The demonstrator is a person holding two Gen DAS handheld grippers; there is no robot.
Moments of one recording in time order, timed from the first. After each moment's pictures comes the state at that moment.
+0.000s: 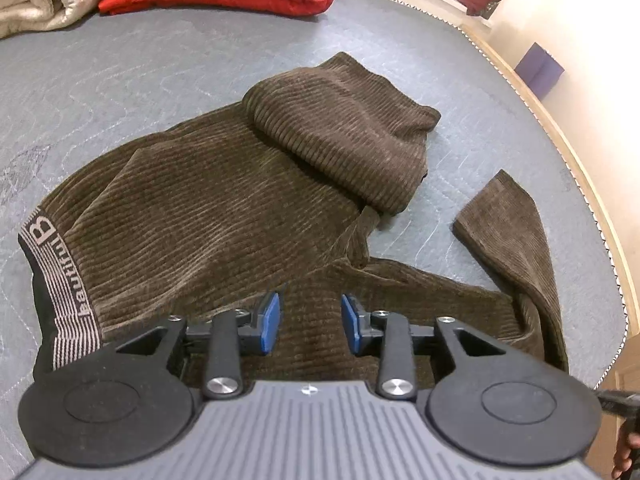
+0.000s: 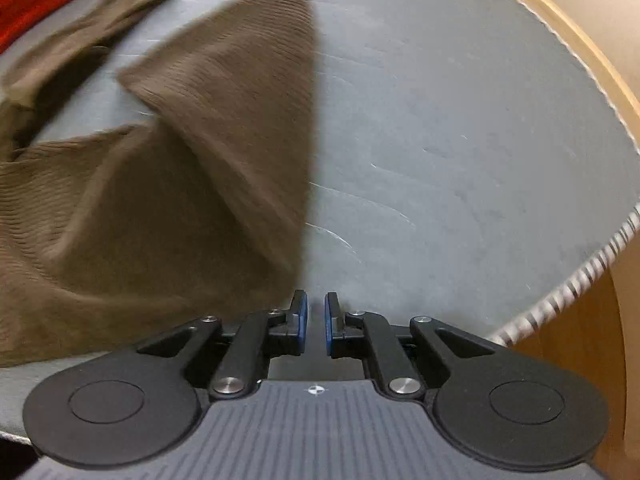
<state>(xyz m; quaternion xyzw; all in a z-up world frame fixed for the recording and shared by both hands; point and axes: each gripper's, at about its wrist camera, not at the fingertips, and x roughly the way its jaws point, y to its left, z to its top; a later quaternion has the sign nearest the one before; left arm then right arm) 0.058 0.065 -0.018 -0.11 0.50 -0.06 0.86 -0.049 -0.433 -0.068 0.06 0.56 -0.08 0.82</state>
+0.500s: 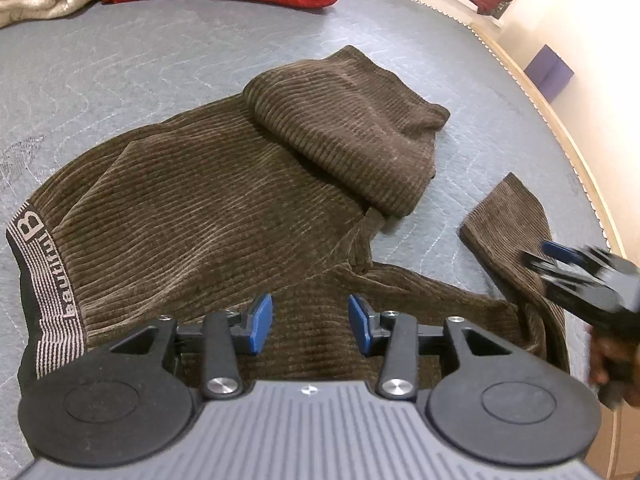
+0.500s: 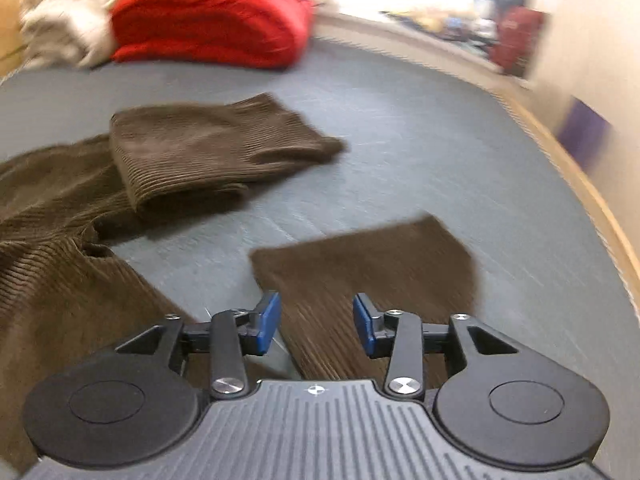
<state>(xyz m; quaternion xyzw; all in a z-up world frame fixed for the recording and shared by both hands) 0.075 0.063 -0.030 -0.12 0.51 -0.05 0.85 0.116 -0.275 -0.047 -0.13 0.39 0.13 0.90</state>
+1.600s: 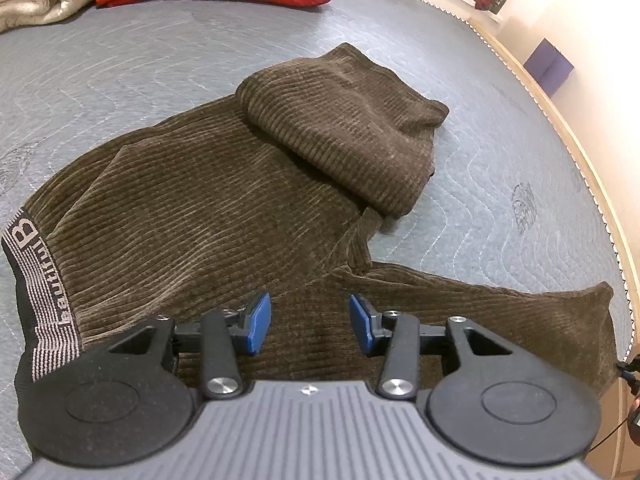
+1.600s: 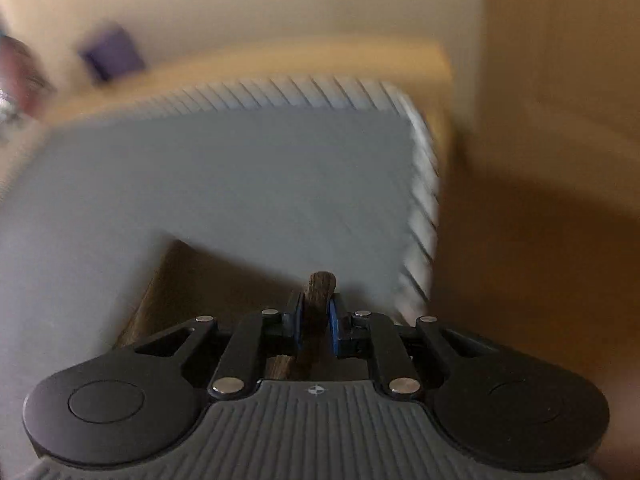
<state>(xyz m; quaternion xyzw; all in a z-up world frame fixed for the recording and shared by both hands) 0.079 0.053 -0.033 -0.11 0.51 -0.05 0.85 -0.086 -0.699 -0.089 0.35 0.38 -0.40 0.76</state>
